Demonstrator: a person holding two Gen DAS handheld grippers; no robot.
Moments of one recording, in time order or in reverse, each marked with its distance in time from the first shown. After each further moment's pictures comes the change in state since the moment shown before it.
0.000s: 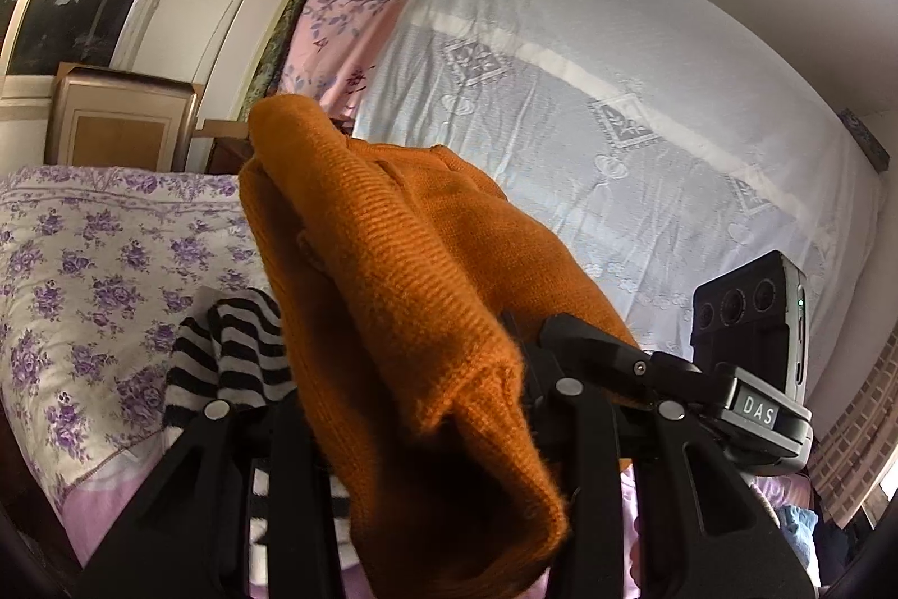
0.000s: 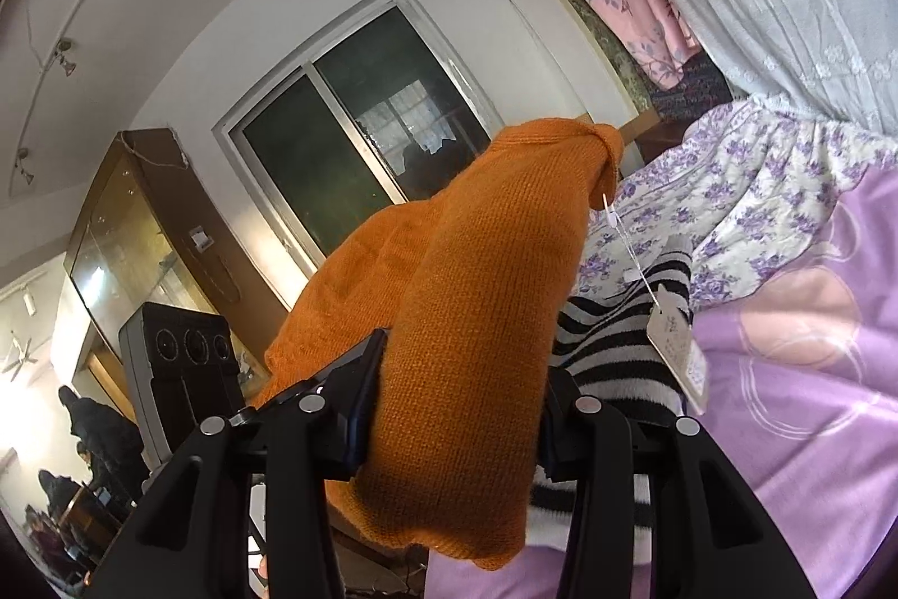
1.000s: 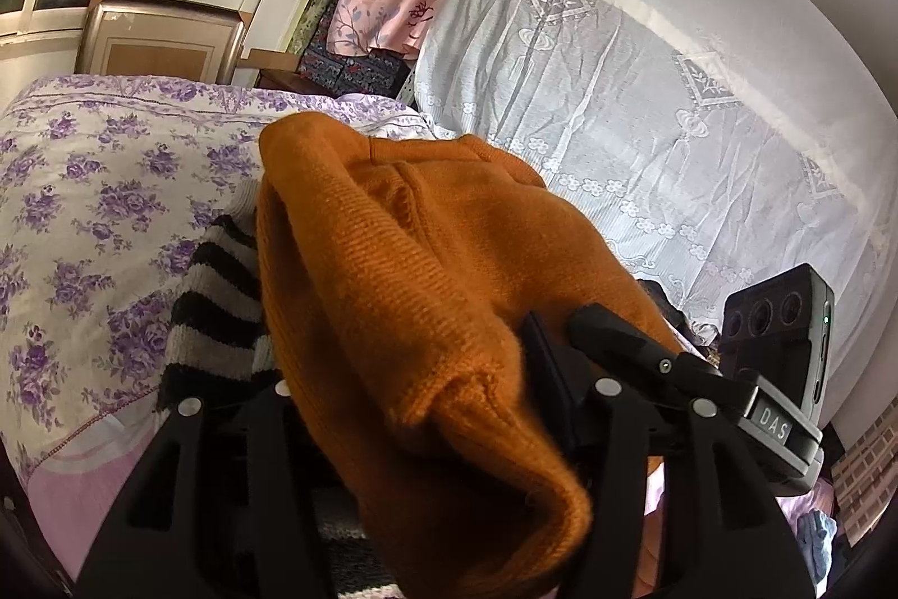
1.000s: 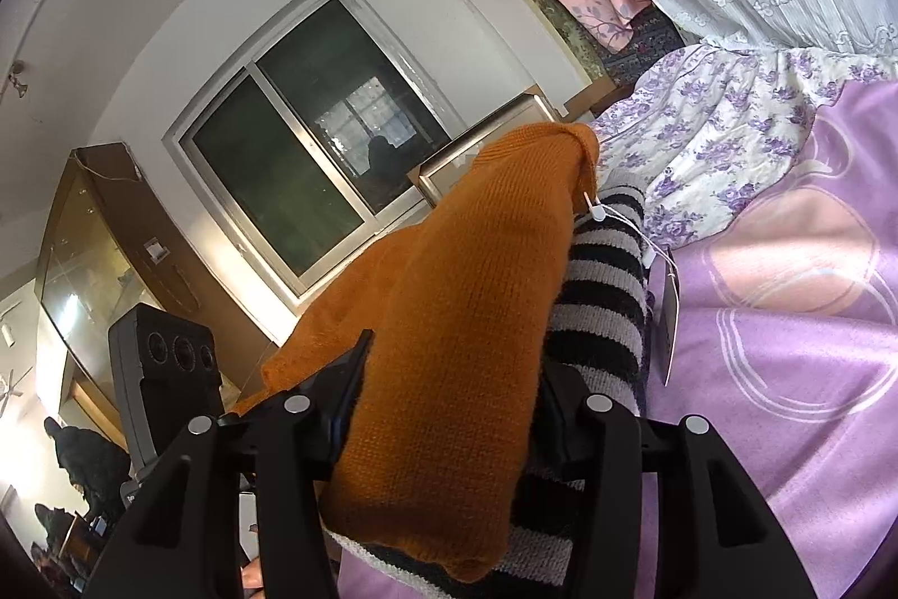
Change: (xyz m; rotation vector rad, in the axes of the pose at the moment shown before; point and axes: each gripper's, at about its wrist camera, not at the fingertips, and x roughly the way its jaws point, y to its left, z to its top) left arm 0.068 0.064 -0.050 -0.077 0.118 0.102; right arm 0.059 -0.083 -0.047 0.068 0.002 -0.068
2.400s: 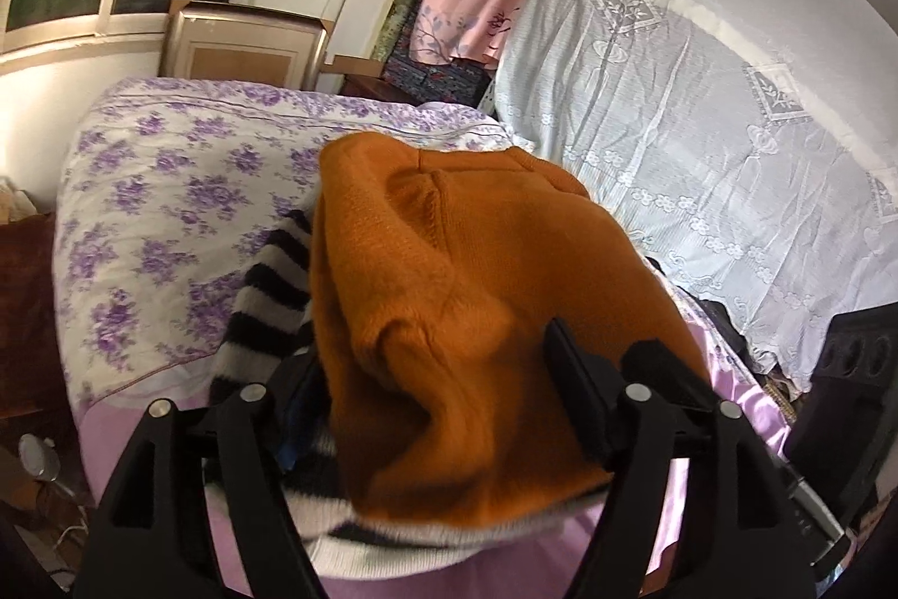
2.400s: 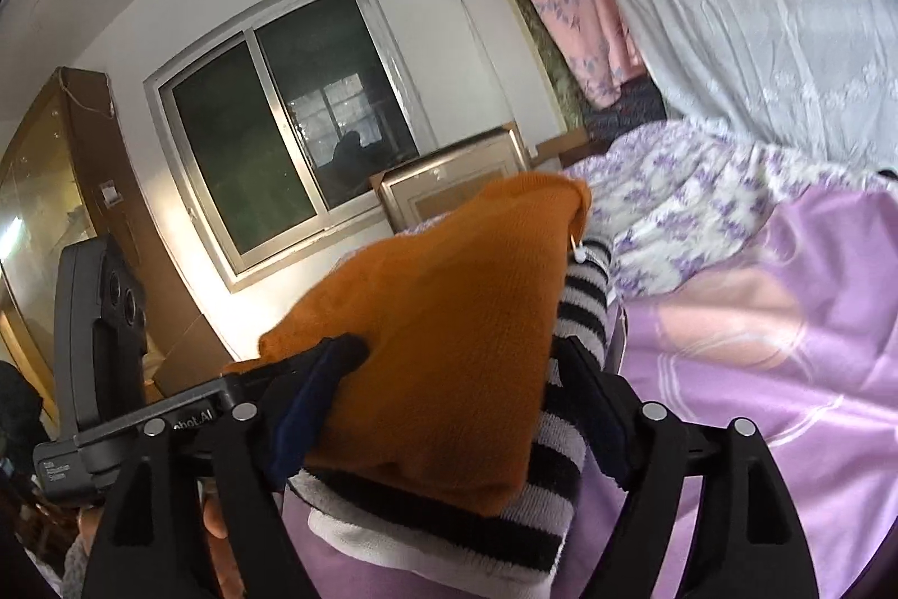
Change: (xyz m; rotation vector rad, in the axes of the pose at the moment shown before) left arm -0.030 -0.028 -0.003 -0.053 -0.020 0.257; right arm -0.031 0.052 -0.007 -0.215 -0.071 -0.200
